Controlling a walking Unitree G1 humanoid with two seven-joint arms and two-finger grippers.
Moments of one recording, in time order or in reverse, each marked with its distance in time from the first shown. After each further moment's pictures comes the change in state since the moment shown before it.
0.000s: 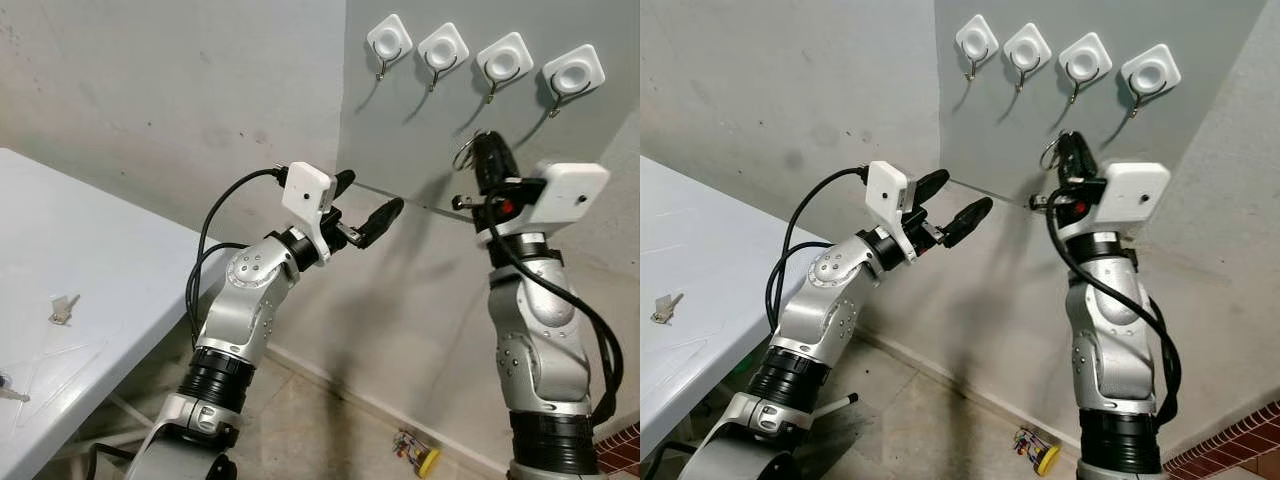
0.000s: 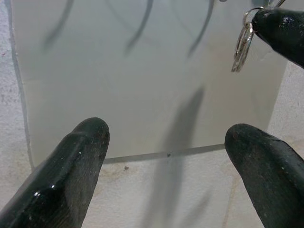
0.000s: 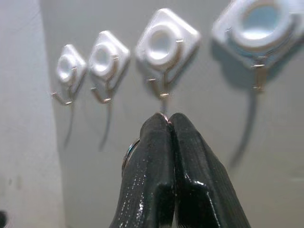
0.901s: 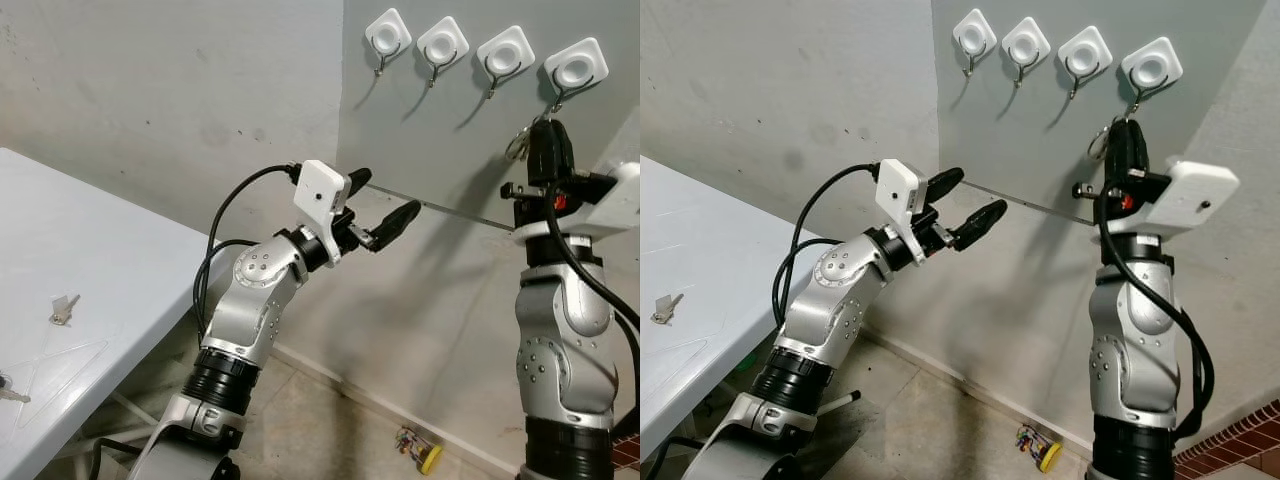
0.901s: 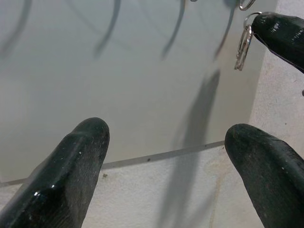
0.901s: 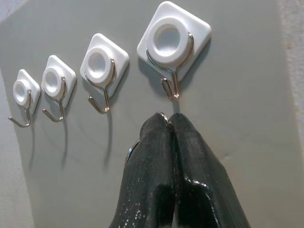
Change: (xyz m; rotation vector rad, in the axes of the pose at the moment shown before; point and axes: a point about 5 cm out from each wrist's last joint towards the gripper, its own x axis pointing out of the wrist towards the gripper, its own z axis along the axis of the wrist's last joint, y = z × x) left arm 0.005 -0.012 0.005 0.013 -0.013 -0.069; right arm -0.013 -0.018 0.013 0.047 -0.055 -0.106
